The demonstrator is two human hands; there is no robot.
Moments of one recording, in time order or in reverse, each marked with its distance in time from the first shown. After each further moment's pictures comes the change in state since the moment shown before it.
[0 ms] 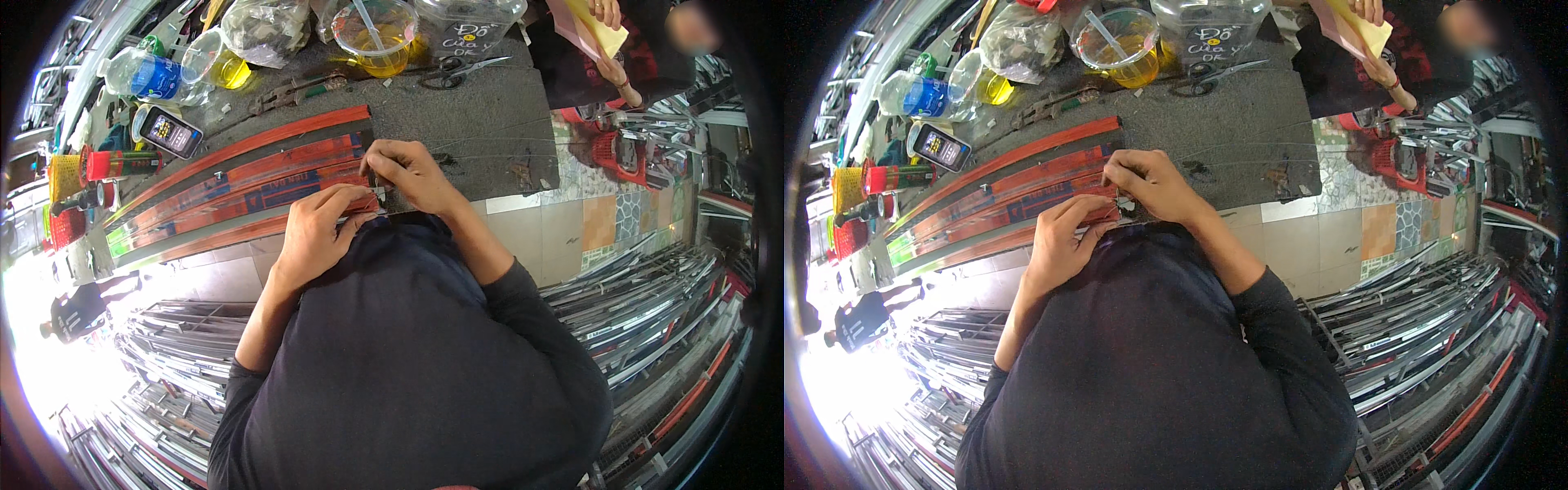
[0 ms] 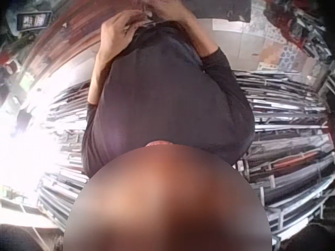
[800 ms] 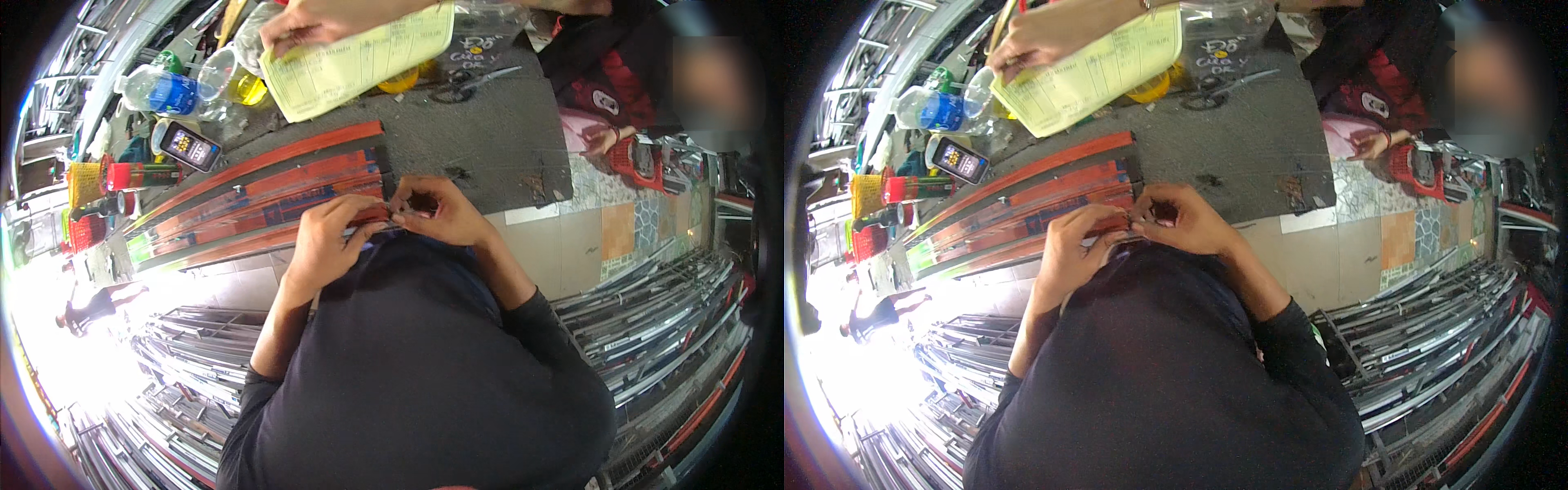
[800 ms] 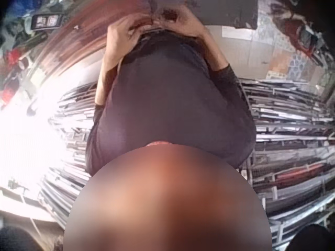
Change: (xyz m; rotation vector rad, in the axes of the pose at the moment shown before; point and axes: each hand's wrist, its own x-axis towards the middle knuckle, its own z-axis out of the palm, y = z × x) left_hand 0.008 0.003 -0.005 -0.056 -0.024 -0.070; right_hand -0.041 -0.007 -0.012 -0.021 -0.084 0.036
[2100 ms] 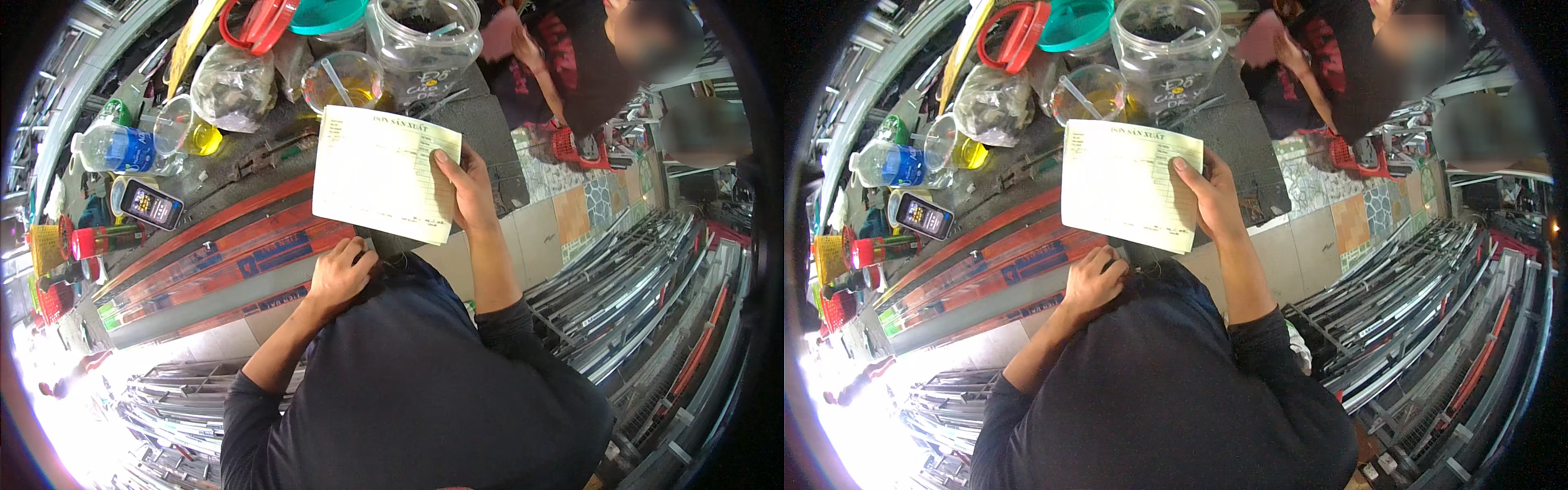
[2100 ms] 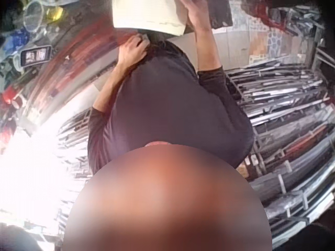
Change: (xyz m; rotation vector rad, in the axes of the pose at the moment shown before) left_hand -0.005 -0.080 0.069 0.277 -0.093 0.357; right_hand 0.015 -0.027 -0.058 0.317 0.732 -0.088
